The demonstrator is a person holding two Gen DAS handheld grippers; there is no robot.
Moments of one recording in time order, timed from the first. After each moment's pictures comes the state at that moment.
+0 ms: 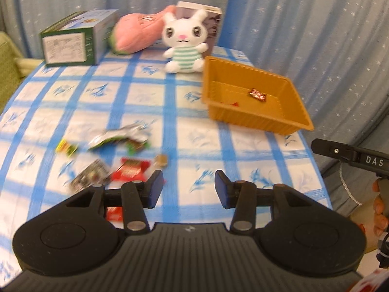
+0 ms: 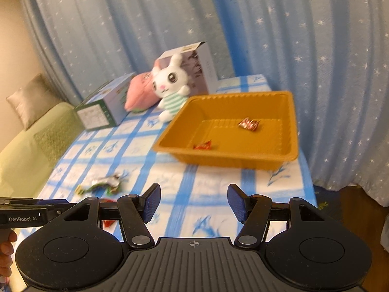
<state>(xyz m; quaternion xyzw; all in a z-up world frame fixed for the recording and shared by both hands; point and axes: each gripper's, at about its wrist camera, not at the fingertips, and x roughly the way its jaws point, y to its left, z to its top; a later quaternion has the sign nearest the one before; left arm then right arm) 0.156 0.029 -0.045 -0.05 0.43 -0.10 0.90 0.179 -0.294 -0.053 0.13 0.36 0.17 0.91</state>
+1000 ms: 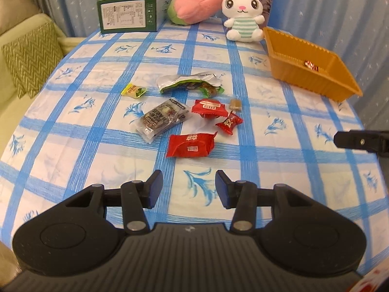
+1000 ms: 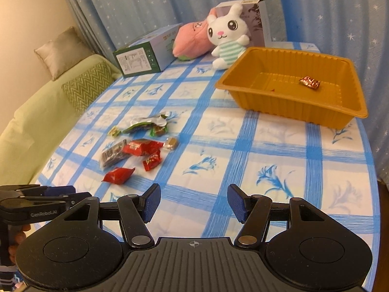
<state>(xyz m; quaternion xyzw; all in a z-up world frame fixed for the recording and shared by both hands) 0.097 0.087 -0.104 -0.01 0.45 -0.01 0.89 0.149 -0.211 -0.097 0.08 0.42 0.26 0.87</state>
